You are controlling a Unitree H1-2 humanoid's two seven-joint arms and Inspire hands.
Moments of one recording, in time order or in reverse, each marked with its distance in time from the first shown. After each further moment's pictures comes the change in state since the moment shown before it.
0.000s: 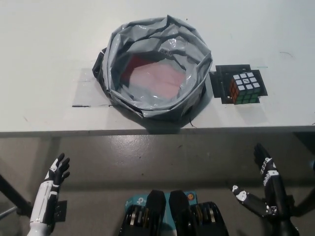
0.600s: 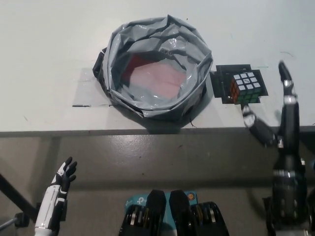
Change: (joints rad) left_arm 0.032 0.000 -0.032 -0.040 0.032 -0.008 -0.005; right_arm -0.344 0.025 -0.064 -0.094 -0.297 0.099 -0.176
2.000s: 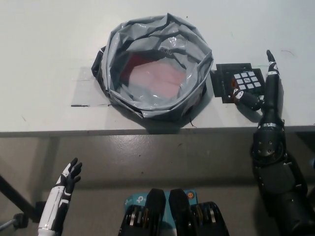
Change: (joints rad) left_arm 0.001 0.000 -0.012 -0.003 -0.002 -0.004 -0.022; right_arm -0.370 -0.081 -0.006 0.772 0.001 0.070 -0.227
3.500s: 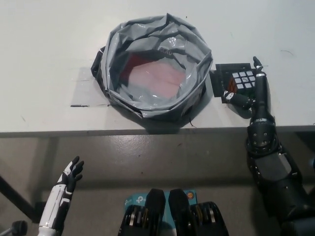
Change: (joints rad) left_arm -0.006 0.000 0.001 -0.013 0.001 0.004 -0.016; right_arm -0.088 -0.004 0.036 0.160 0.147 0.022 0.073
